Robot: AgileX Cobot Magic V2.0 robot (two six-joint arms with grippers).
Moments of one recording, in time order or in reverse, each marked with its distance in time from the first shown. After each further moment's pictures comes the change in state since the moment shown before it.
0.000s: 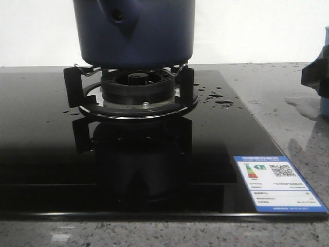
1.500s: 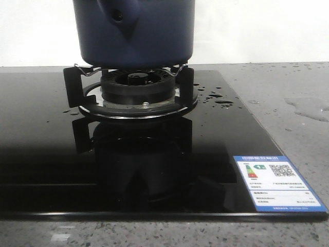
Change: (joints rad) left arm 0.000 0.000 0.000 -0.038 -0.014 0.000; right arm 0.096 0.155 -0.855 -0.796 0.620 0.006
